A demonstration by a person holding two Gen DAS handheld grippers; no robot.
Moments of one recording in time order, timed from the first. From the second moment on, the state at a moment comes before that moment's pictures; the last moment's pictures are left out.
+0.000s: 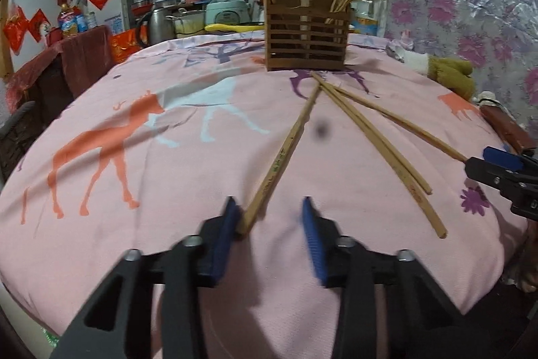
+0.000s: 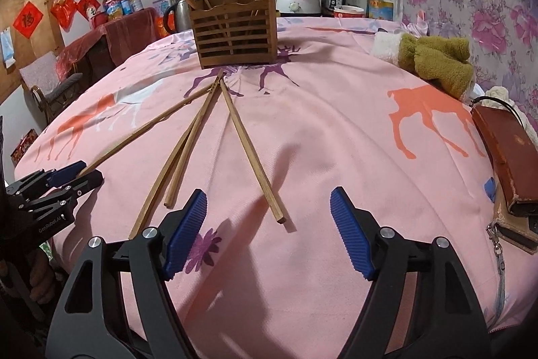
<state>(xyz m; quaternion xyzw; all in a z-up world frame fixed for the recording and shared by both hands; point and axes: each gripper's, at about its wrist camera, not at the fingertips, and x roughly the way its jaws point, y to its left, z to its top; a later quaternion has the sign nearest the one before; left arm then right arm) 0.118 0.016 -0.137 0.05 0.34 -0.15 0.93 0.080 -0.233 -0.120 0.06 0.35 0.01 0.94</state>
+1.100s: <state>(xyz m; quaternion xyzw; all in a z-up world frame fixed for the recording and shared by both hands) 0.104 0.018 -0.089 0.00 0.31 -0.19 0.93 0.058 -0.244 -0.079 0.12 0.28 0.04 0.95</state>
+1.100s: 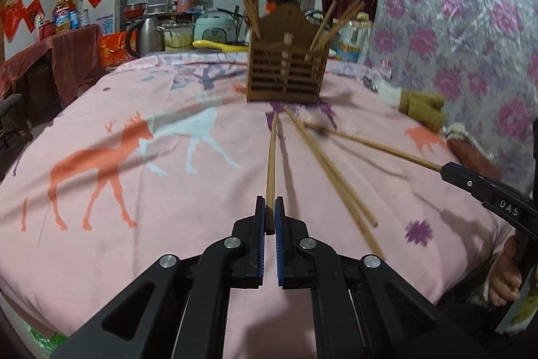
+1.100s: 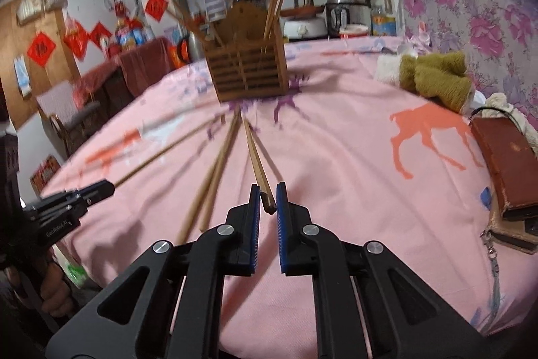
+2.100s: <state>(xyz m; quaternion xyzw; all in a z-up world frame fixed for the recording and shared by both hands) 0.107 0.017 -0.105 0.03 0.35 -0.21 0.91 0.055 -0.253 -0.098 0.08 0.34 0.06 0.94</state>
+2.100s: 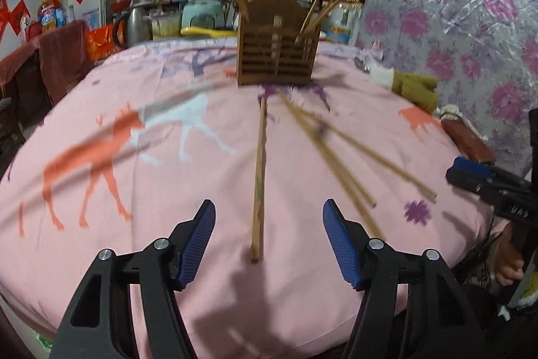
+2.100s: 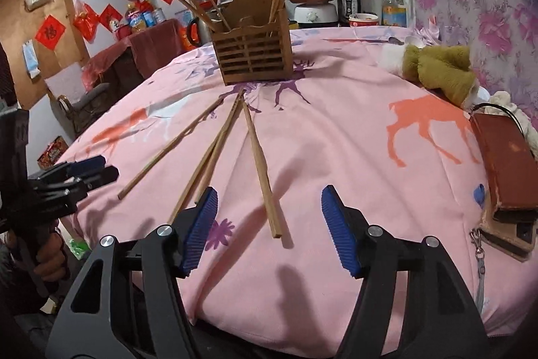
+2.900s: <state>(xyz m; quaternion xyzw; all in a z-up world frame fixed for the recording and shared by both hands) 0.105 0.012 -0.121 0.03 0.37 -0.22 0.90 0.057 -0.238 -0.117 0.04 0.36 0.05 0.93</state>
